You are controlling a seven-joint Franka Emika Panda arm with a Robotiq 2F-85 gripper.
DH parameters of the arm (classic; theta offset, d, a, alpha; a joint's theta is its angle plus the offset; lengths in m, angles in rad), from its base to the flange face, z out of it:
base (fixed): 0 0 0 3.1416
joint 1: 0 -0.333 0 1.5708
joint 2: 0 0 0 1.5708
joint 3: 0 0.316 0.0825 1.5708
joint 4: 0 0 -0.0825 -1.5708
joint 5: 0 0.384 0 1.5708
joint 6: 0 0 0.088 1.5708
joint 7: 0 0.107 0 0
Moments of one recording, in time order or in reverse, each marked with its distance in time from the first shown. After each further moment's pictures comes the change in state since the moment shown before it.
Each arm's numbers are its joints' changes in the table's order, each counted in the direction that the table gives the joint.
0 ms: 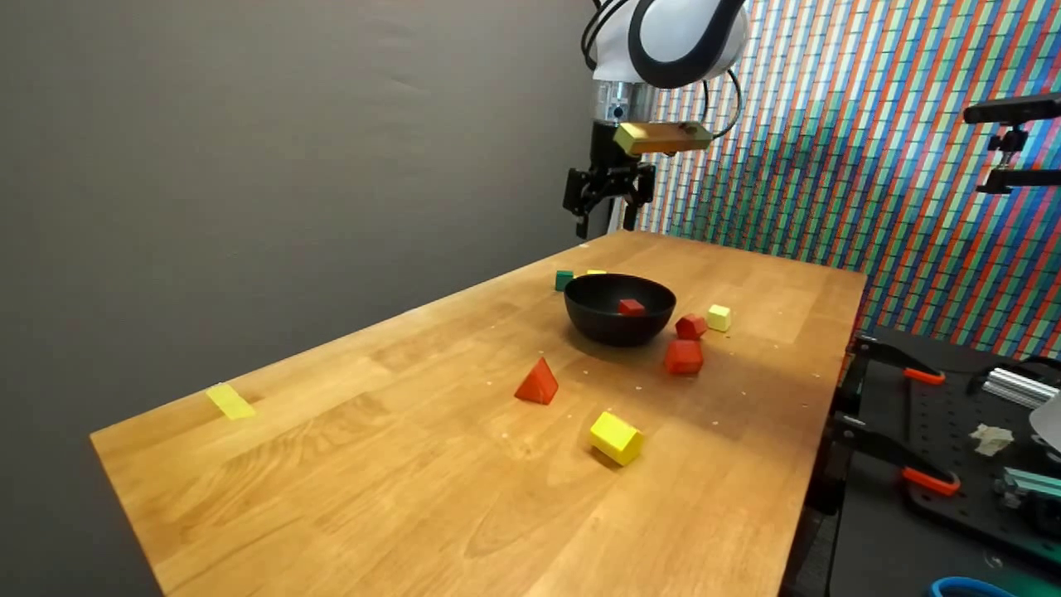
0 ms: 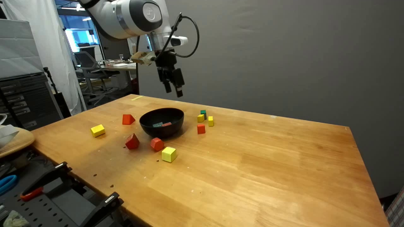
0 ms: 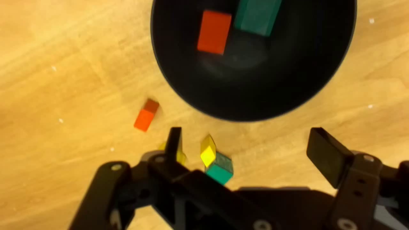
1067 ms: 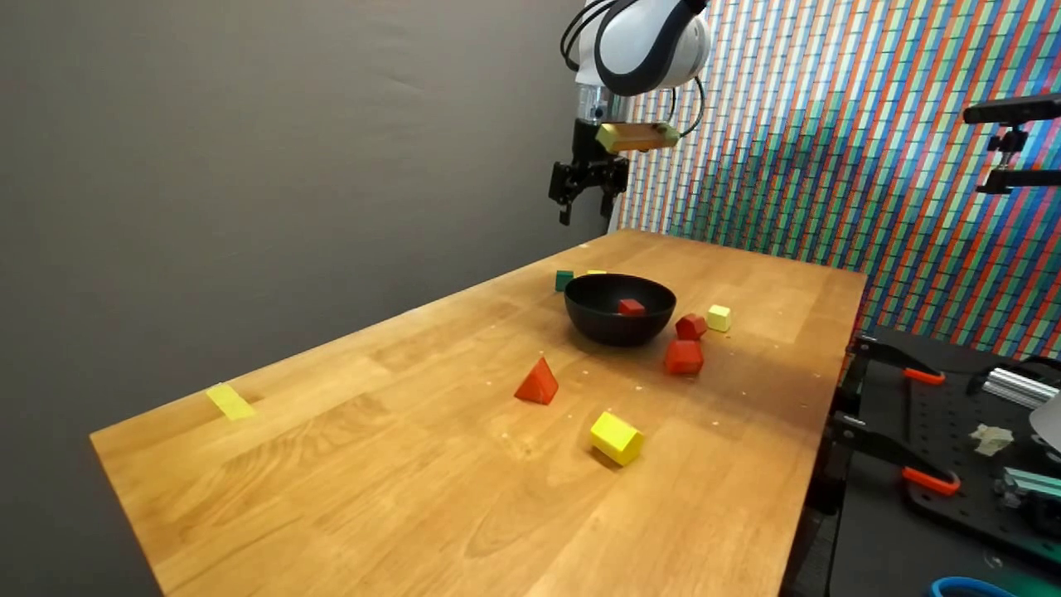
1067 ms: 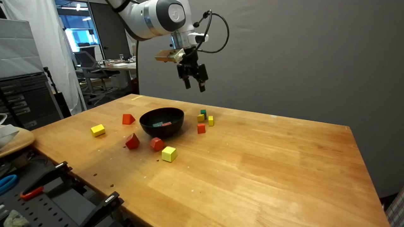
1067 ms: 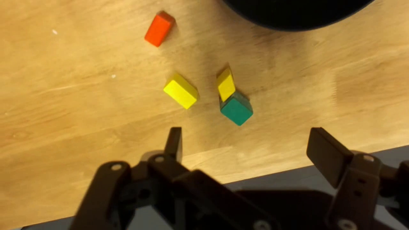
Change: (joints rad) arm 0.065 0.158 -0.020 0.230 0.023 -0.021 -0.183
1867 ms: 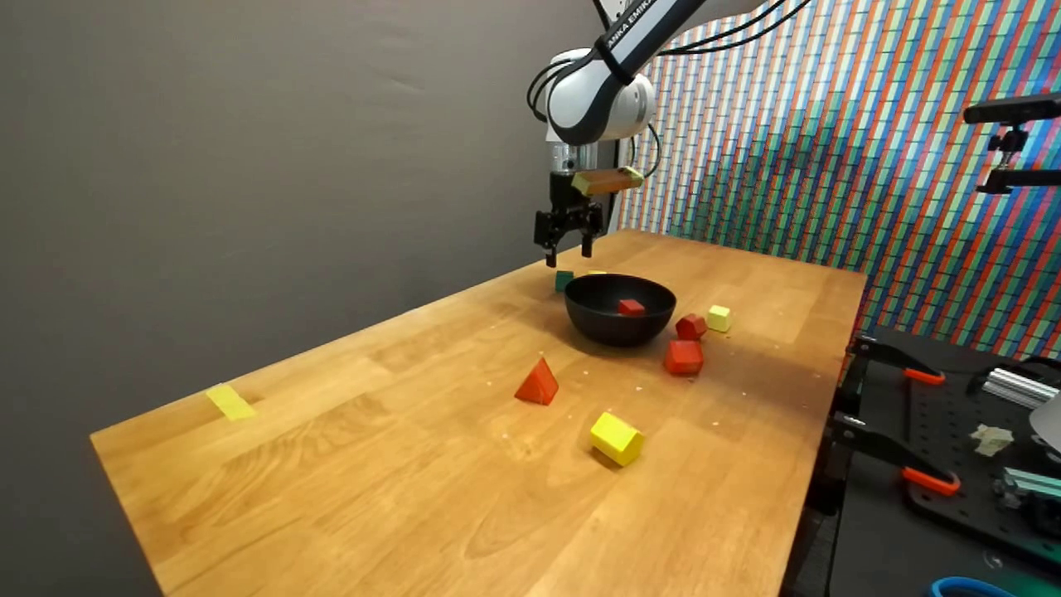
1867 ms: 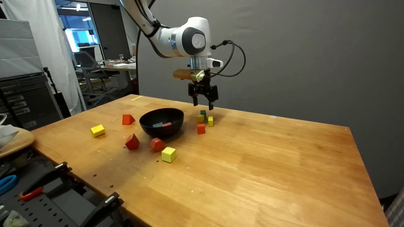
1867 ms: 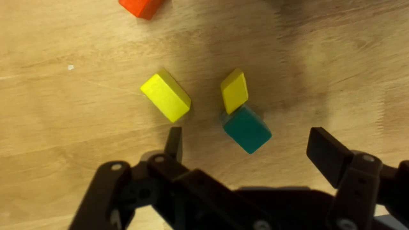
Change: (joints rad) arm 0.061 0.332 0.038 0.372 0.086 -0.210 -0.180
